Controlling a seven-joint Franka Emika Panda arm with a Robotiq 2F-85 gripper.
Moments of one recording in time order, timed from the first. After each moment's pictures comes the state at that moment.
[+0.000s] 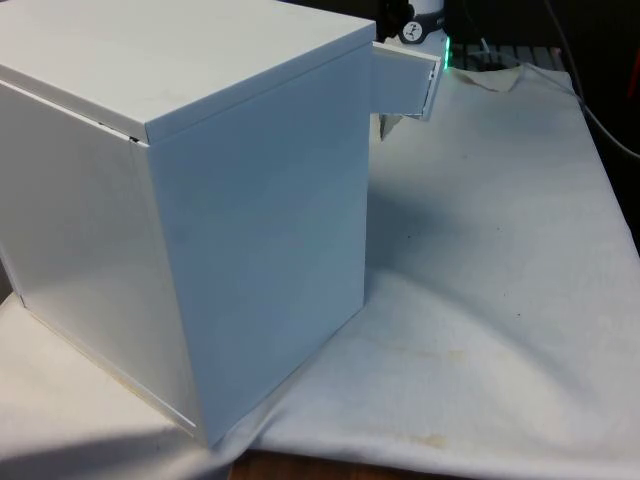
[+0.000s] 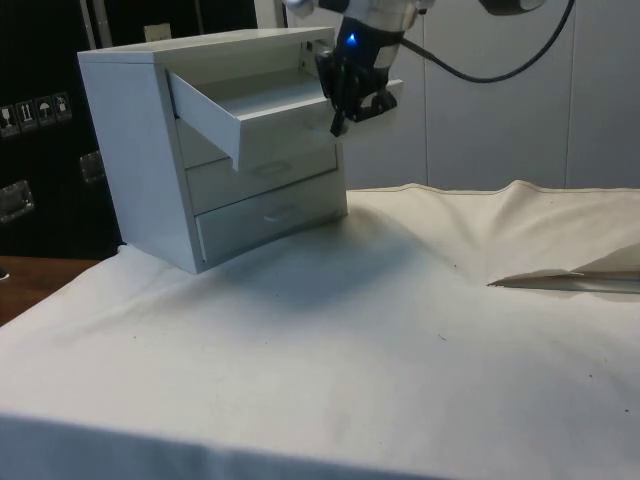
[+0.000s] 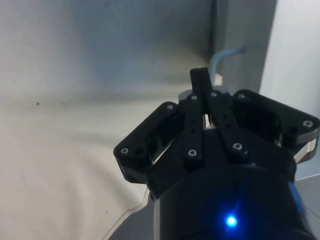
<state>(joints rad) 0.42 -0.35 -0.48 -2.68 -1.15 2.65 -0.27</state>
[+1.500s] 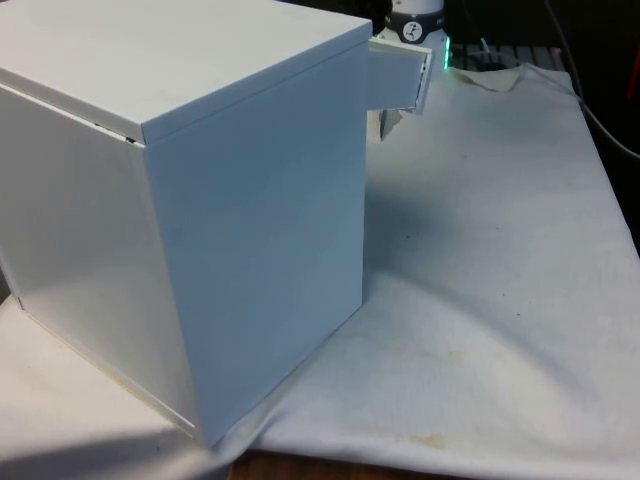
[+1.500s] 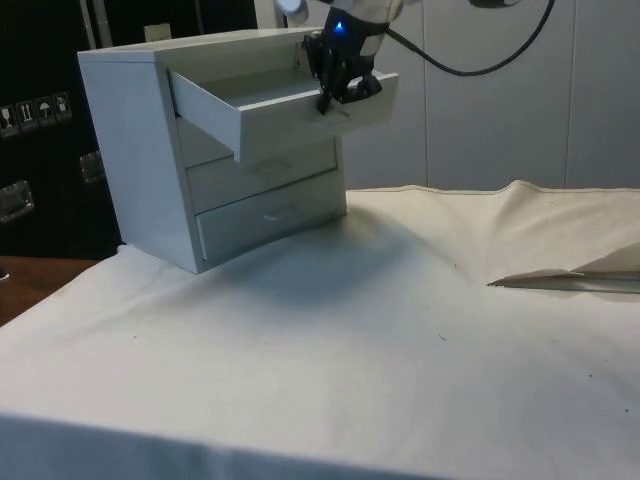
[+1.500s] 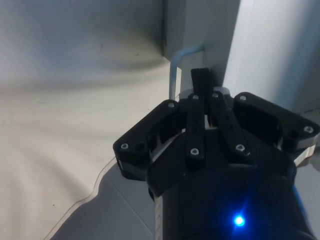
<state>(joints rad) 0.42 -0.32 -0.51 -2.61 -1.30 2.61 -0.19</state>
